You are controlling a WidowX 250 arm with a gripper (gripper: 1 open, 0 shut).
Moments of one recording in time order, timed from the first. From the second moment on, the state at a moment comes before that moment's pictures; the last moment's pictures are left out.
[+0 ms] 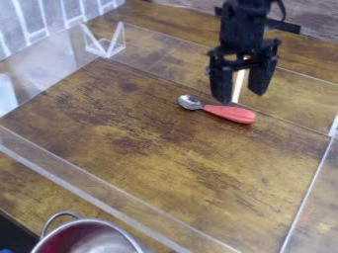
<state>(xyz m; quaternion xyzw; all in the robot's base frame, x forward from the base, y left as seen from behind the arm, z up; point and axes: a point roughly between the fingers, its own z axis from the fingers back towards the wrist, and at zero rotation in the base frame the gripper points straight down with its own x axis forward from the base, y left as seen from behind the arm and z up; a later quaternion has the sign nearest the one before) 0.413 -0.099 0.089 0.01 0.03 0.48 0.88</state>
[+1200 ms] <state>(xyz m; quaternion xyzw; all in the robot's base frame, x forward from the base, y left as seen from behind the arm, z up) 0.452 -0.099 0.035 0.03 0.00 0.59 0.81</state>
